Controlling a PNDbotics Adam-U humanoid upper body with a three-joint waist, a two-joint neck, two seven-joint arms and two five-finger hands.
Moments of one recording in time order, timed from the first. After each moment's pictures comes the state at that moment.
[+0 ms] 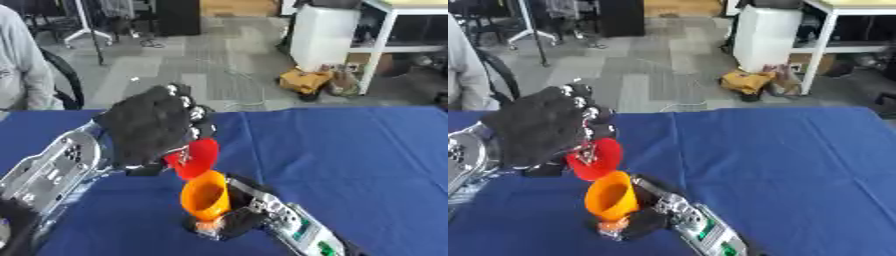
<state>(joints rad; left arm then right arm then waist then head) -1.00 0.38 -0.54 -1.61 -1.35 -0.39 -0.10 -0.61 -0.25 0.48 -1.46 -0.29 0.01 0.28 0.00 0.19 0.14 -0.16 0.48</state>
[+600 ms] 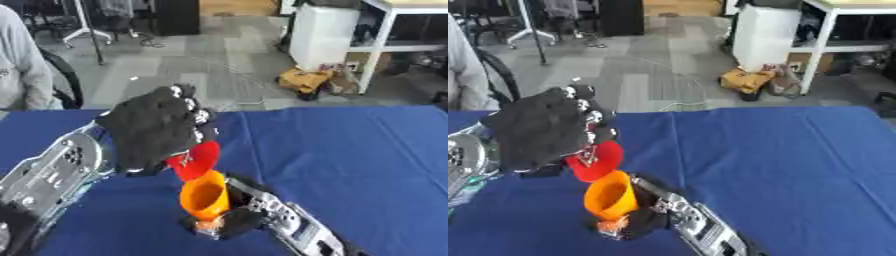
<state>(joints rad) -1.00 0.38 -0.55 -1.64 -1.40 -0.40 -0.11 -0.60 -0.25 0.48 -1.46 -0.29 0.01 0.28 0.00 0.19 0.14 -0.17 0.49</state>
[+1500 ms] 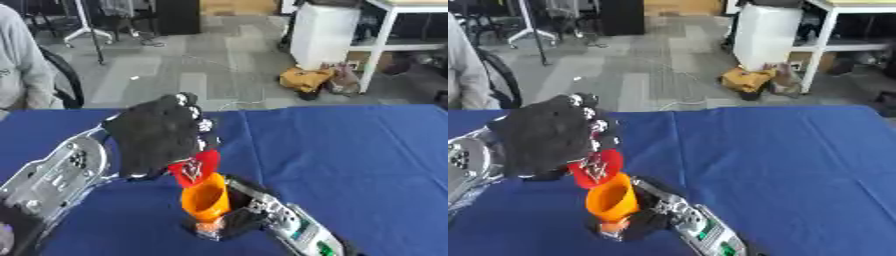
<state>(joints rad) -1.00 0.38 -0.57 -1.63 -1.41 -0.43 -0.13 -0.60 -0.25 0.48 -1.45 -0.29 0.01 0.29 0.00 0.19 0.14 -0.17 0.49</state>
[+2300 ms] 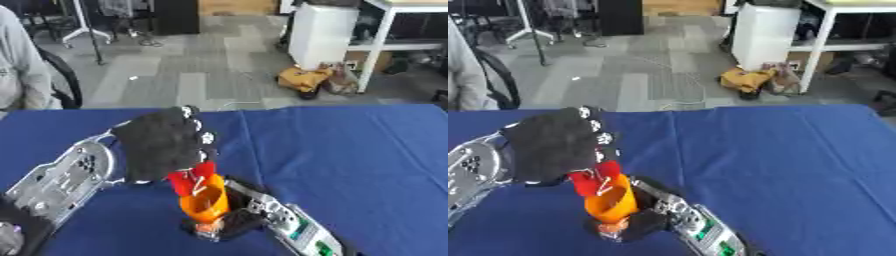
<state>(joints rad) -1.01 0.38 -0.60 -1.59 -1.46 -0.48 -0.16 -0.60 -0.25 0.48 -1.45 -0.29 0.01 0.30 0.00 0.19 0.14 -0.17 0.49</state>
